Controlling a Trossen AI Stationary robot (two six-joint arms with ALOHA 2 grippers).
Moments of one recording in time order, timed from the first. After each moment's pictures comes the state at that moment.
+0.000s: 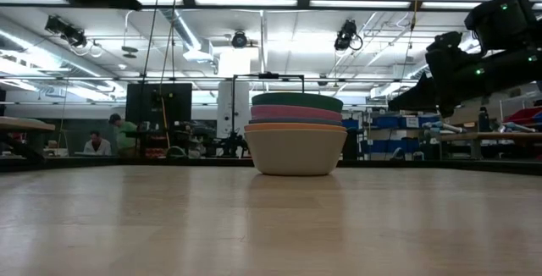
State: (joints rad) left arm -0.57 0.93 0.75 -1.06 -1.57 -0.95; right arm -0.33 0.77 0.01 0.57 0.19 0.18
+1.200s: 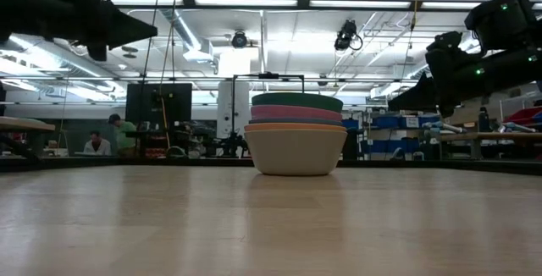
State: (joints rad) left arm -0.26 0.41 0.09 0.49 -0.79 0.07; right arm -0.33 0.77 0.01 0.57 0.19 0.18
